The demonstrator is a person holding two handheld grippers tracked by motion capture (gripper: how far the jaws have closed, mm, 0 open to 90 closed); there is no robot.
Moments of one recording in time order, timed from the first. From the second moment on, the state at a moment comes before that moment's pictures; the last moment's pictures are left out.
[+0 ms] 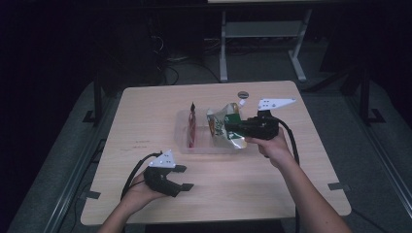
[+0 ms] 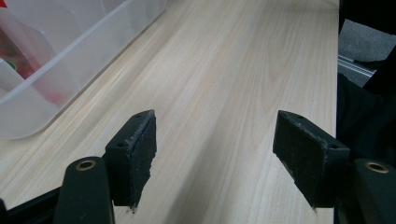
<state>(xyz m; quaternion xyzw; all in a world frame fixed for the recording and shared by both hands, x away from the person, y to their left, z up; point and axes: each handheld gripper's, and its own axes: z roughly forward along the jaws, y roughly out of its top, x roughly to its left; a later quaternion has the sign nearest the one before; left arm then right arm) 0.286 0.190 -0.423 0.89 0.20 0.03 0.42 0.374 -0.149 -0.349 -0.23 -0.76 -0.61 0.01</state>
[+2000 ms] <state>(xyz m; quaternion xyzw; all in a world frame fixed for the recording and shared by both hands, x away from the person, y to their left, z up) 0.283 0.178 -0.434 0.90 0.18 0.00 0.39 0.403 -0.109 -0.377 -0.27 -0.81 -0.51 -0.06</state>
